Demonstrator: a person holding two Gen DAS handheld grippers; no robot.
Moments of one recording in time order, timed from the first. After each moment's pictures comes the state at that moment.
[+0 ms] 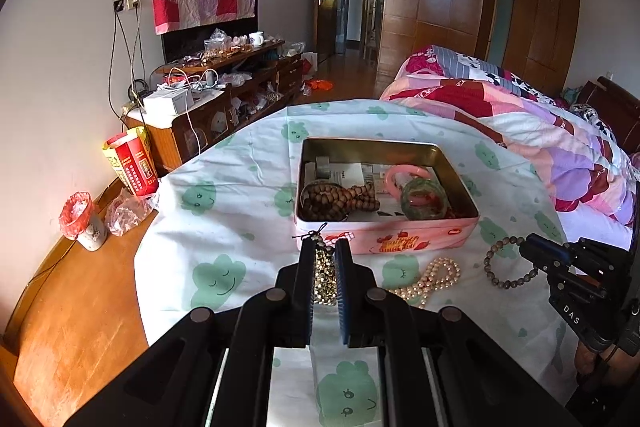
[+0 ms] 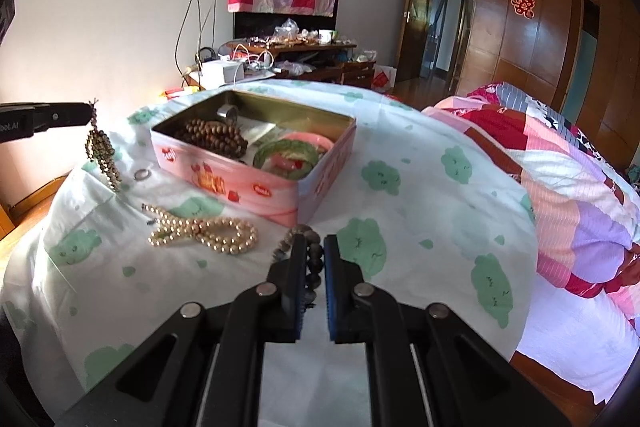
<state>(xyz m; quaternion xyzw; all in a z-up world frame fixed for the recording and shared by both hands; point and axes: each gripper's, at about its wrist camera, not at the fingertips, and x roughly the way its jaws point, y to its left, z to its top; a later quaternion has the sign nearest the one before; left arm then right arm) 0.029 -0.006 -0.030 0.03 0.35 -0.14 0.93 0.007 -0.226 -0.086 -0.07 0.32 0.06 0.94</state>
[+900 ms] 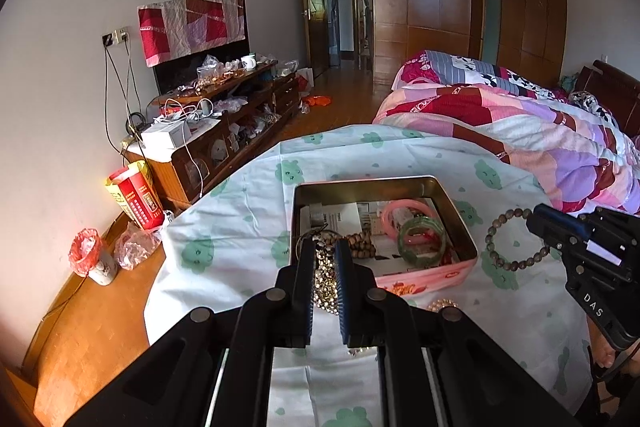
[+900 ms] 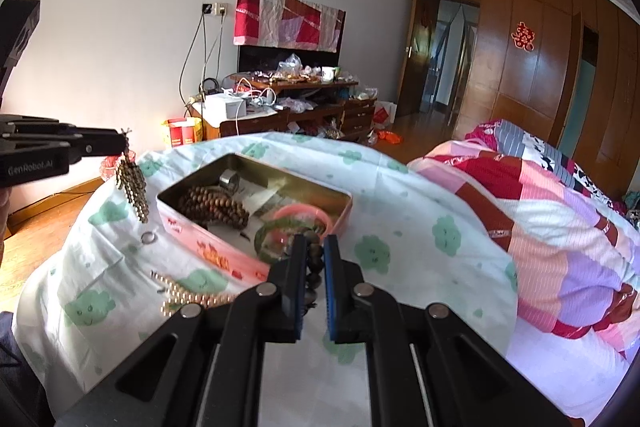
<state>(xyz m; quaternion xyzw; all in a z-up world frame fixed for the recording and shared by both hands) 0.058 -0.031 0.000 0.07 0.32 -0.14 0.94 0.027 -0.219 -0.036 -0.08 0.26 0.07 0.96</state>
